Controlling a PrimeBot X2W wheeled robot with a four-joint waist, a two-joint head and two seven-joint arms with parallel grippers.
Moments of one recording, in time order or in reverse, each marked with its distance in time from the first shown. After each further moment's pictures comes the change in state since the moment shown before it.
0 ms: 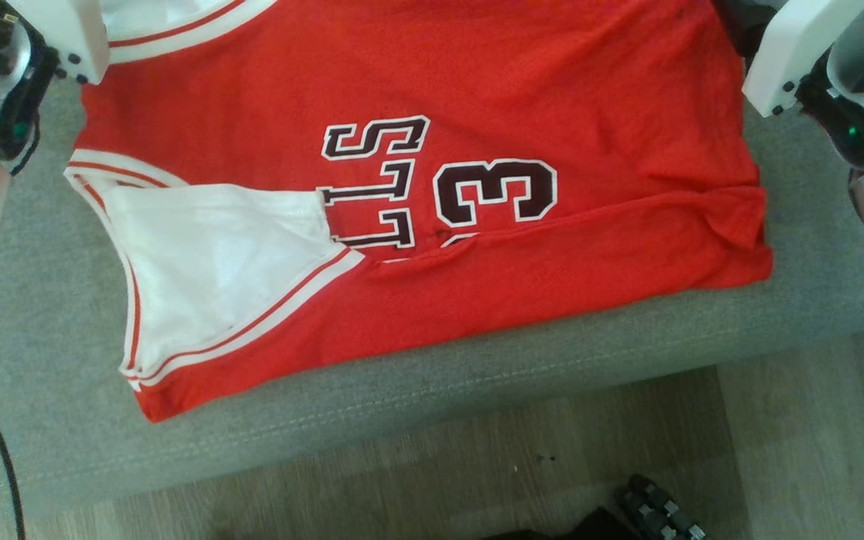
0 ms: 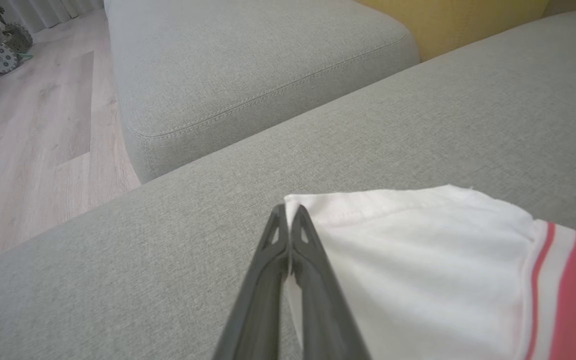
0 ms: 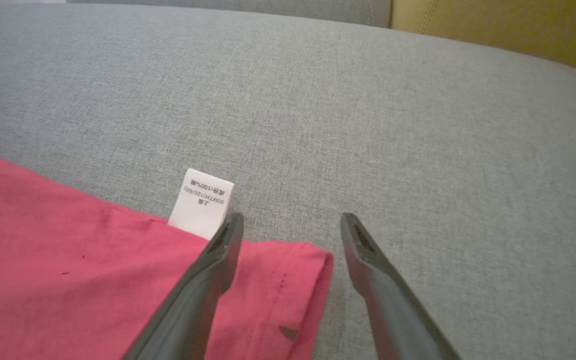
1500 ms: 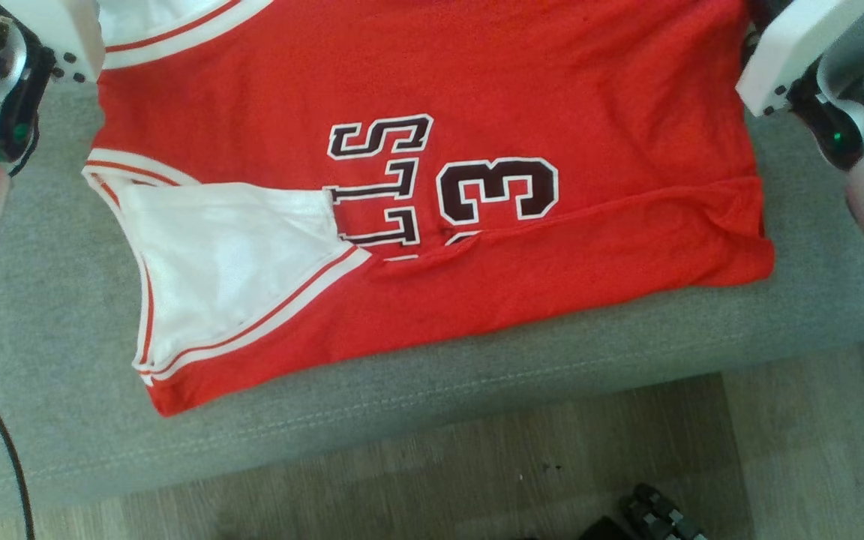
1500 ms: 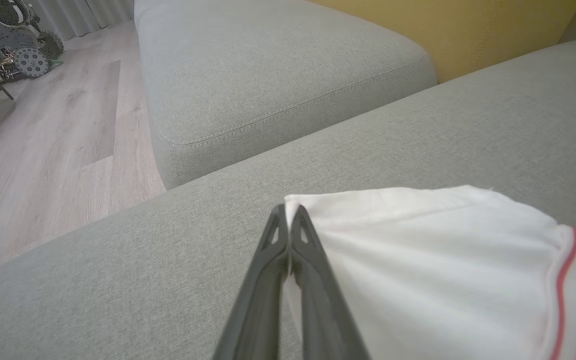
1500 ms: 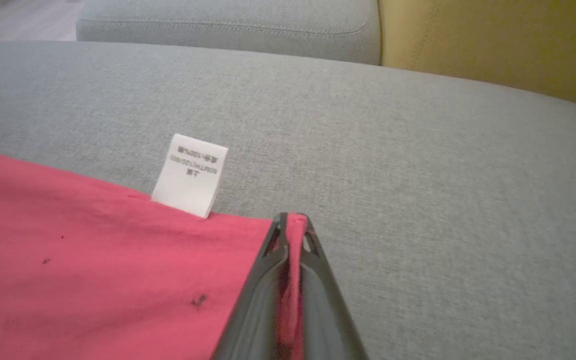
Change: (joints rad) left arm -0.005 0.001 -0.017 0.031 -0.037 0.033 -0.058; right arm -0.113 -0.009 0.217 0.271 0.123 0.000 -0.293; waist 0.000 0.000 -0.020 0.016
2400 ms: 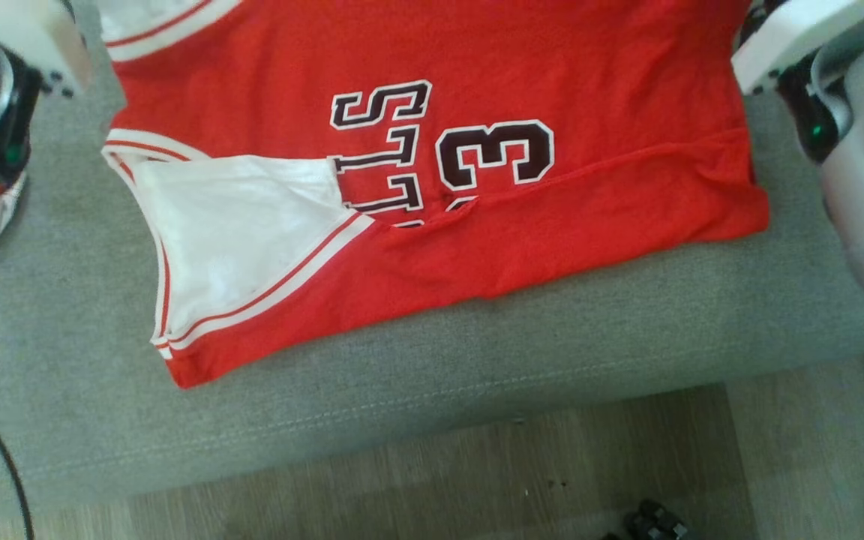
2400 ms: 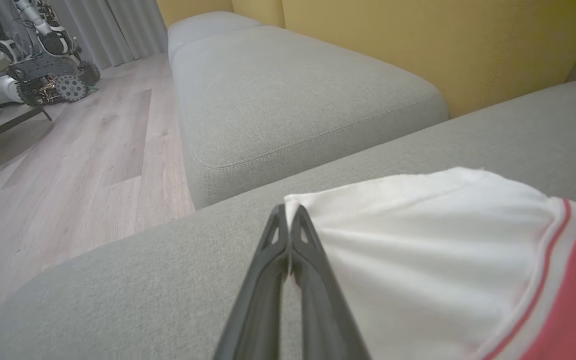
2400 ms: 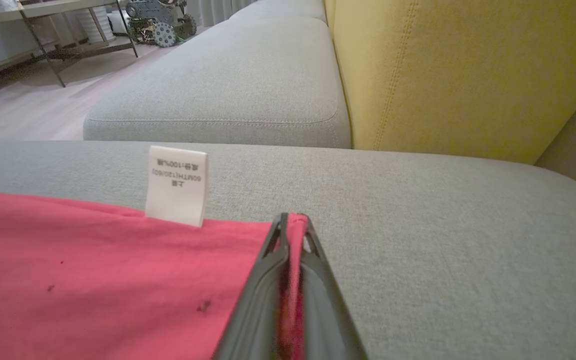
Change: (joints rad) left arm 0.032 0.016 0.012 -0.003 -0.026 0.028 -0.105; right arm -0.072 0.109 -0.114 0.226 -0.098 0.000 -0.274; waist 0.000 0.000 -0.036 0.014
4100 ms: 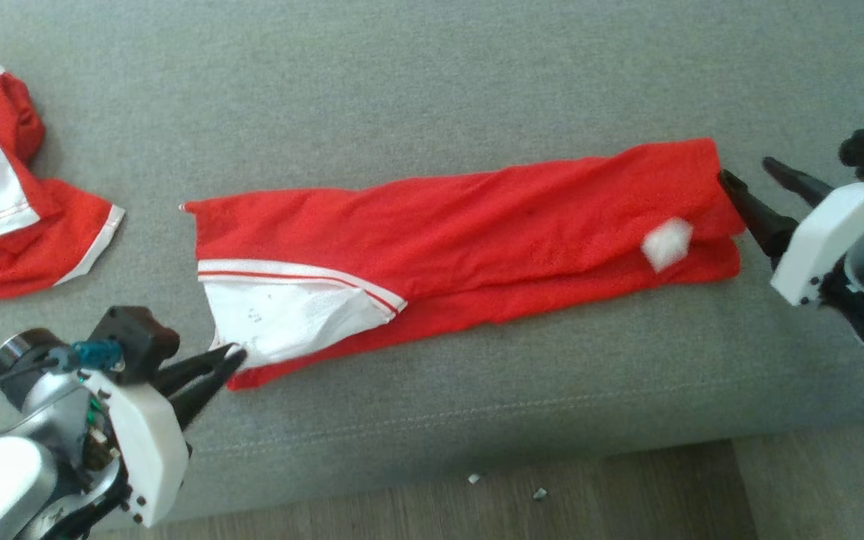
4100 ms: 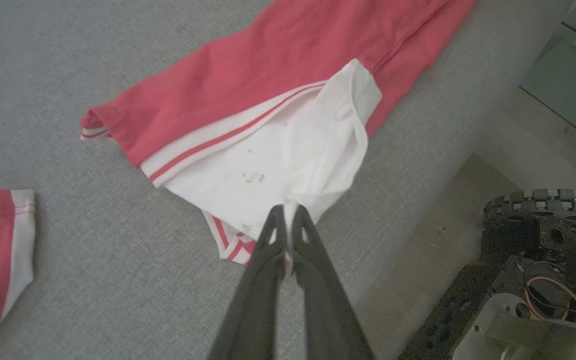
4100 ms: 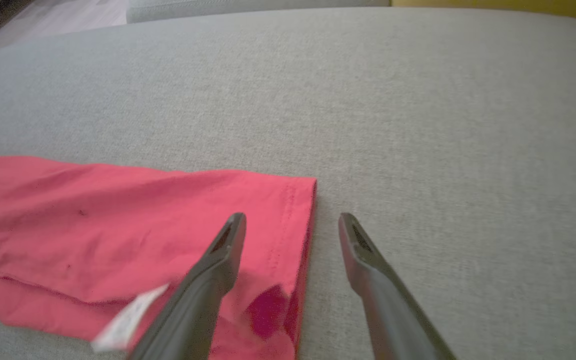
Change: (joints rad) left arm 0.760 0.432 -0.193 -0.889 -0.210 0.001 0.383; right arm 0.531 -0.286 0.053 -0.512 0.264 0.000 0.420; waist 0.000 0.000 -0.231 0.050
